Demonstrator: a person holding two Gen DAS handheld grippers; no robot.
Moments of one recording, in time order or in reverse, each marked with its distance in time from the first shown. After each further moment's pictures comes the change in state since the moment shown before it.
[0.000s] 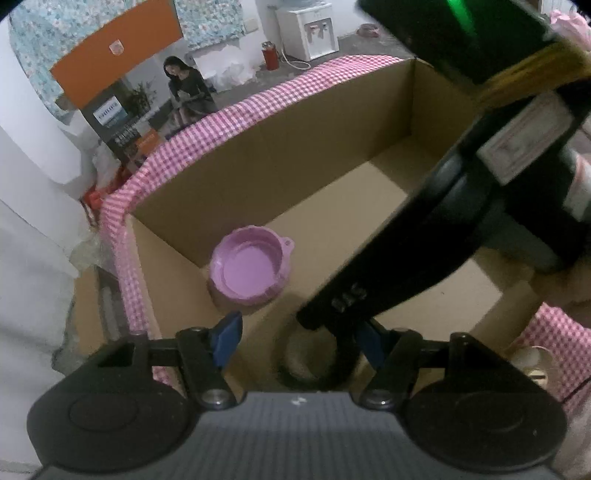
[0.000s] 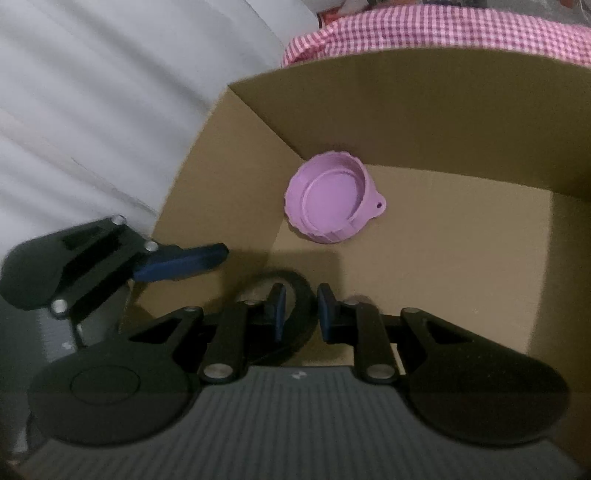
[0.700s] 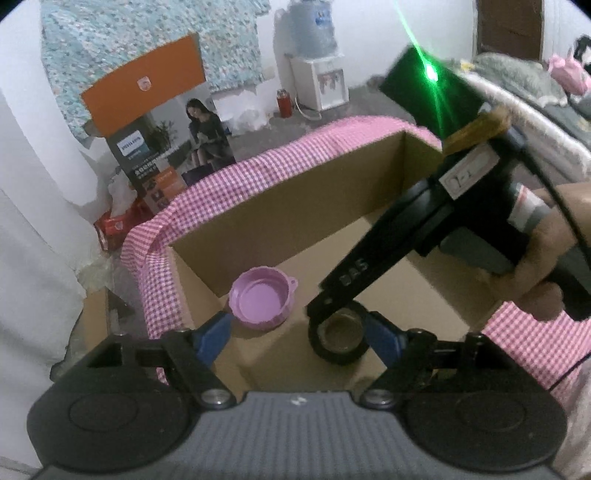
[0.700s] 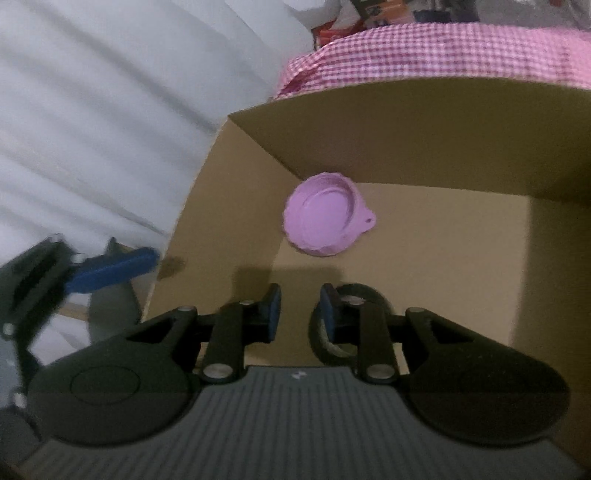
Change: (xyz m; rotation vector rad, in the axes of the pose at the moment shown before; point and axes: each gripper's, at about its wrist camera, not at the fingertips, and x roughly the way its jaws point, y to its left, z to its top) left arm -0.062 0.007 -0.011 -0.082 -0.172 -0.006; right arm -0.030 -0.002 -0.001 0.030 -0.056 -0.012
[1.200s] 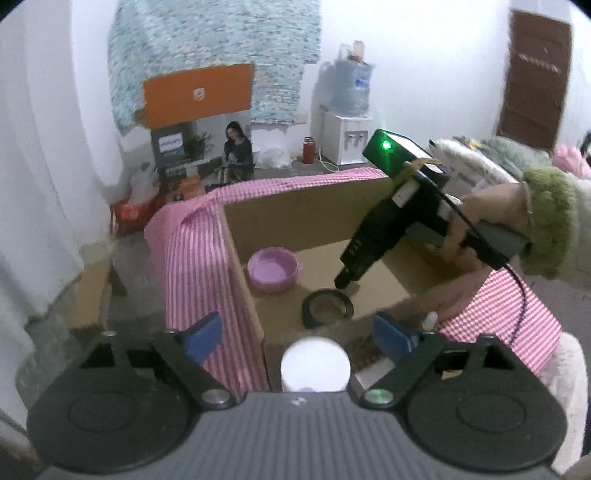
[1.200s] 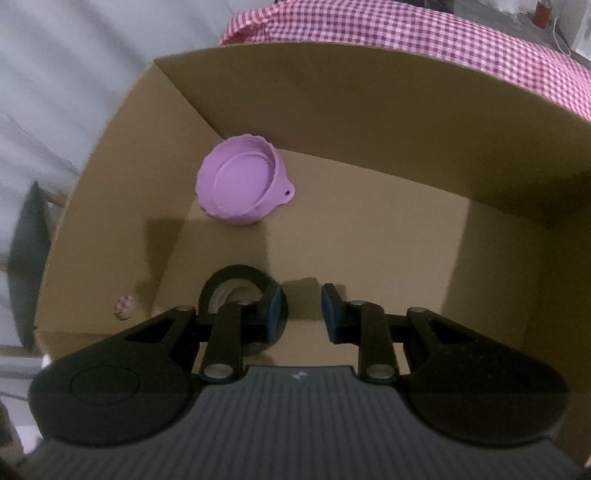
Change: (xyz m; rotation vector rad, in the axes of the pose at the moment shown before) left arm -0.077 0.015 -0.094 -0.251 -0.173 -0.037; right arm 0.025 -0.007 0.011 -0.123 0.158 -0.274
